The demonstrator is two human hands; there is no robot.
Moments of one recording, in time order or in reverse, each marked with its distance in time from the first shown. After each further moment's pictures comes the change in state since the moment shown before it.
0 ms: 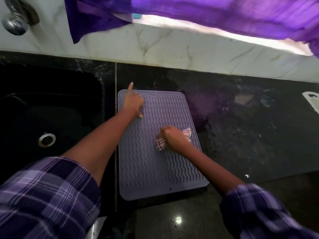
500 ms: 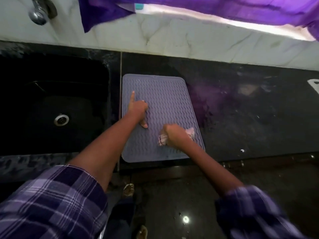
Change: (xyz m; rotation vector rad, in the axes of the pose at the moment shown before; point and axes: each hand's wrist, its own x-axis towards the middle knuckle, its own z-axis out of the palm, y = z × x) left_hand -0.103 0.063 0.009 -0.163 -0.174 -0.066; right_hand -0.084 -0.035 0.023 0.042 -0.035 0.116
